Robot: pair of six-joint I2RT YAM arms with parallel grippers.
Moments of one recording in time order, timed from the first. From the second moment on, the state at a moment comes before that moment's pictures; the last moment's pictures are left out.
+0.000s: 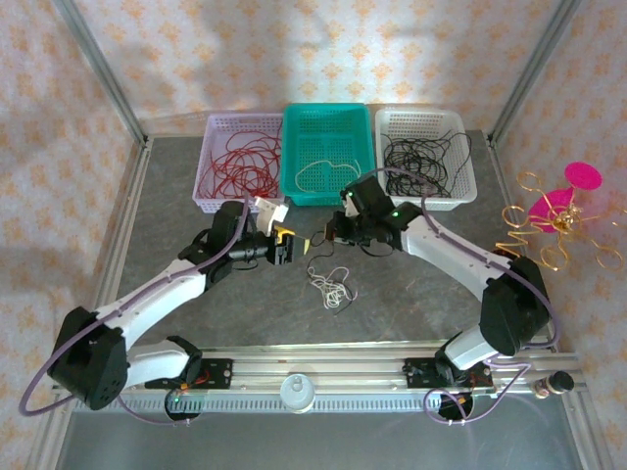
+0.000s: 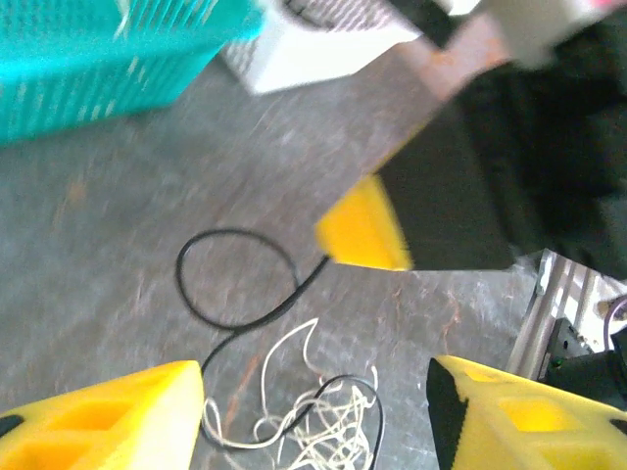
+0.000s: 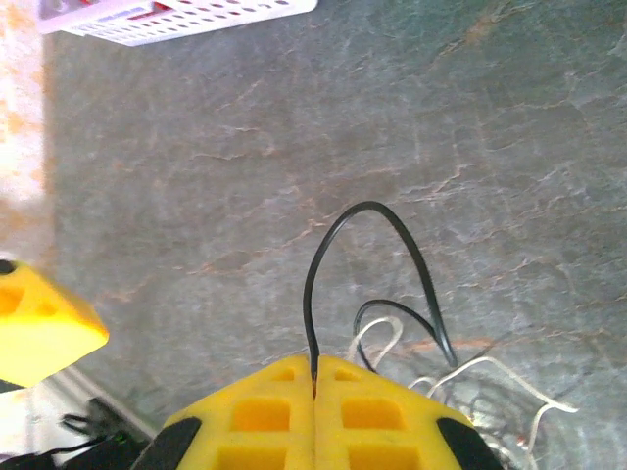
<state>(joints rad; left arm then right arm) -0.47 1.17 0.72 -0.02 0.51 -0.29 0.62 1.50 1.17 -0.56 -0.34 0.72</state>
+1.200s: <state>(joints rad) -0.52 1.25 0.77 0.07 0.47 -0.20 0.44 1.27 1.03 -0.40 -0.60 0.80</state>
